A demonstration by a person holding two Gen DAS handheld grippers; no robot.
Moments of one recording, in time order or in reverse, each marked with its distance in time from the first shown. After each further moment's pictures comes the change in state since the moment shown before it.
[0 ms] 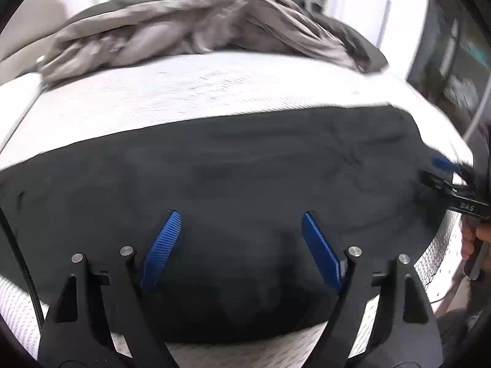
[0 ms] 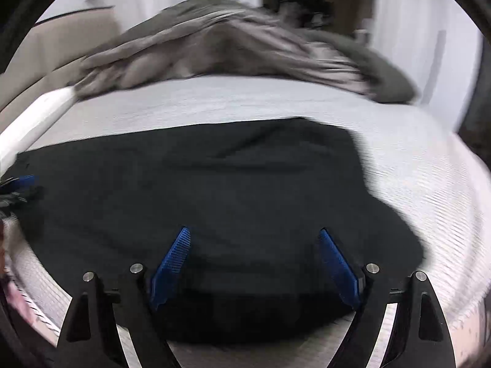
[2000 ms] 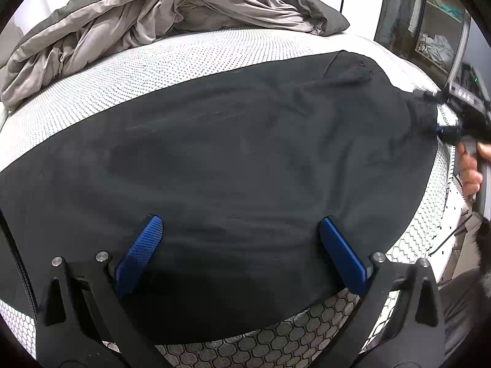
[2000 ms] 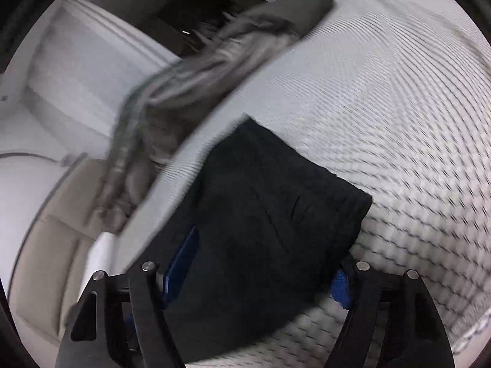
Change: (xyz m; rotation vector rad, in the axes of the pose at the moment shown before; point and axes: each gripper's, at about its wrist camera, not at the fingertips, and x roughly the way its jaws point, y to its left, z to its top) left arm 0.021 -0.039 -0.035 0.161 0.057 -0.086; right arm 0.024 -0.161 -0.042 0.771 -0.075 0.297
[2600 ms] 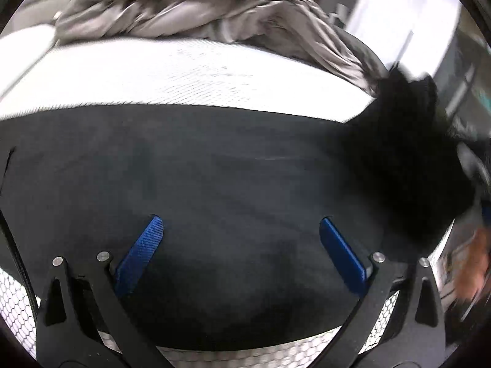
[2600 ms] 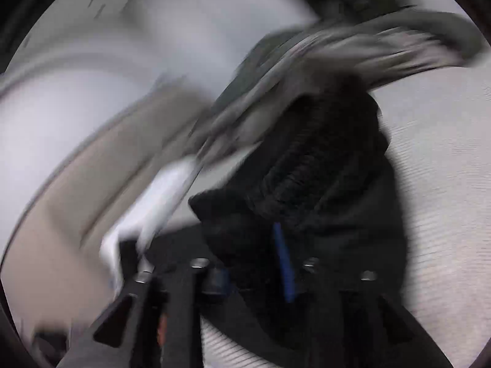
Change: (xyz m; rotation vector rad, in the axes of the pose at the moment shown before) left arm -0.034 0.112 0.002 -0.396 -0.065 0.000; right arm 0.019 0.214 -0.064 -0.497 0.201 0.442
